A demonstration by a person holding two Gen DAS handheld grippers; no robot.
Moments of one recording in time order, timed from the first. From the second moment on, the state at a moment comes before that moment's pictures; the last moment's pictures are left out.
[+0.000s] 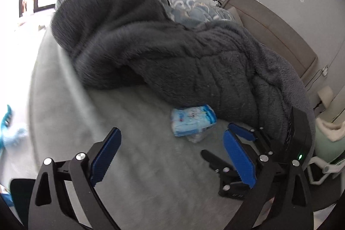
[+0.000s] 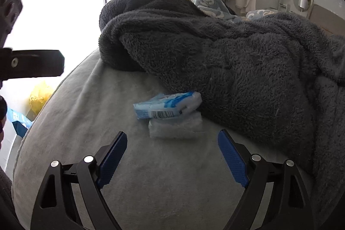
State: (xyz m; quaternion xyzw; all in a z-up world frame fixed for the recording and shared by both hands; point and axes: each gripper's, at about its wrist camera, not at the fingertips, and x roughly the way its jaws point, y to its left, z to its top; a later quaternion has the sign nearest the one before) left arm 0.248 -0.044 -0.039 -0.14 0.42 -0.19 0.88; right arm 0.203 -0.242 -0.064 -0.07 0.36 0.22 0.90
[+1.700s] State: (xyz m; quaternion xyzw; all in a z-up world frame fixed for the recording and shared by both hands) left arm 0.321 -0.086 -0.092 -0.22 0.50 -0.27 0.79; right arm 0.245 -0.241 -0.083 -0.03 0.39 0.25 0.89
